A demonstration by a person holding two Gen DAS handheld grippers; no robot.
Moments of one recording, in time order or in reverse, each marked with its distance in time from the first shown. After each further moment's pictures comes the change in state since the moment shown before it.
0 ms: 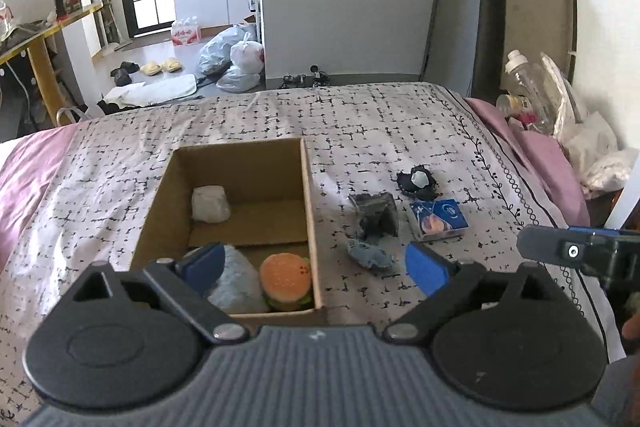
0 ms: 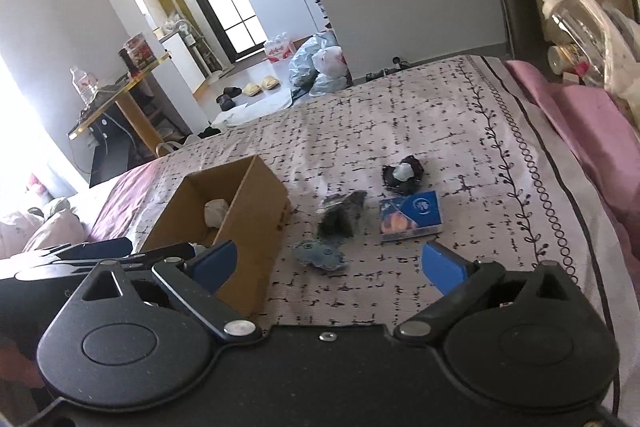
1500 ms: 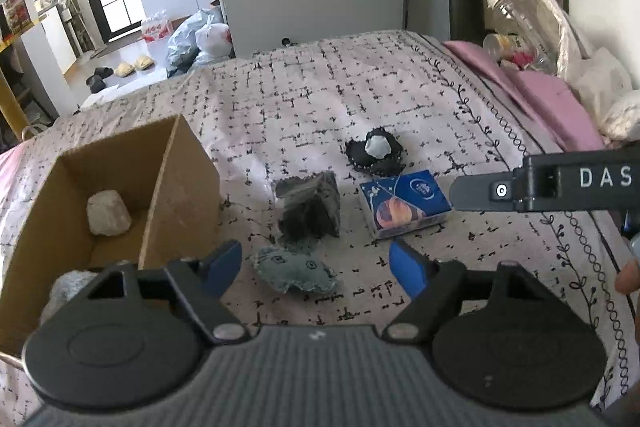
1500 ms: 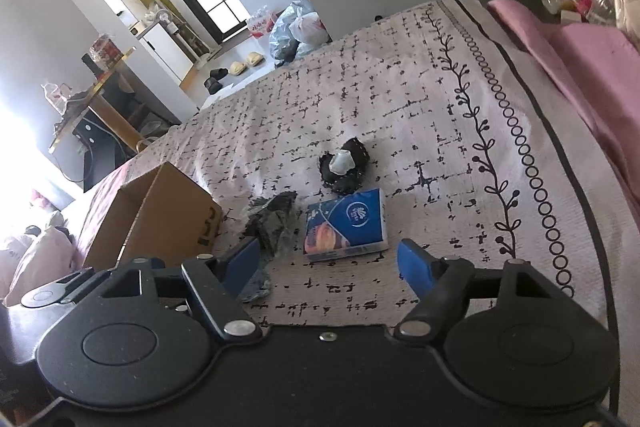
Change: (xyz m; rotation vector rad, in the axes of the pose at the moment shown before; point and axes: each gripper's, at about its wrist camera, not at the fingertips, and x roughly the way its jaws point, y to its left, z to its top) left arm 0.108 -0.088 -0.006 0.120 0.081 0.019; right arm 0.089 -0.094 0.021 0.099 0.112 0.045
